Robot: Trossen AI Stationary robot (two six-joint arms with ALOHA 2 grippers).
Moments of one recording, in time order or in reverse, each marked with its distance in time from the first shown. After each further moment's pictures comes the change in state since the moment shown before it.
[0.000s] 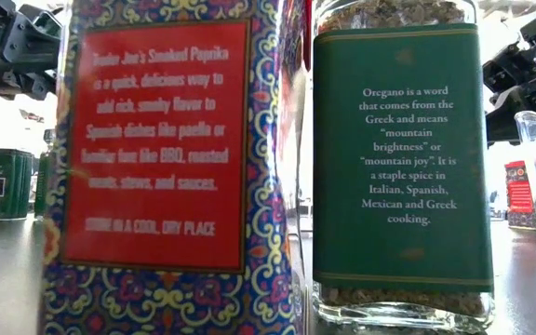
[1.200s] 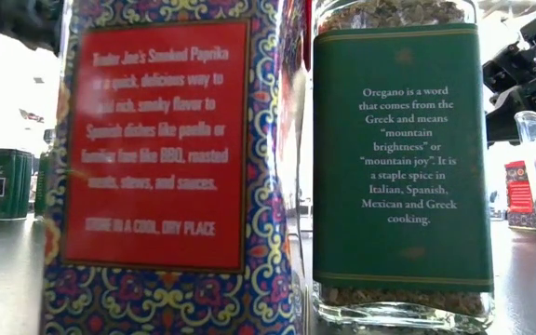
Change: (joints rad) left arm 0.001 0.429 0.430 -0.212 -0.227 0.098; right arm 0.000 0.000 0.000 0.000 0.000 0.000
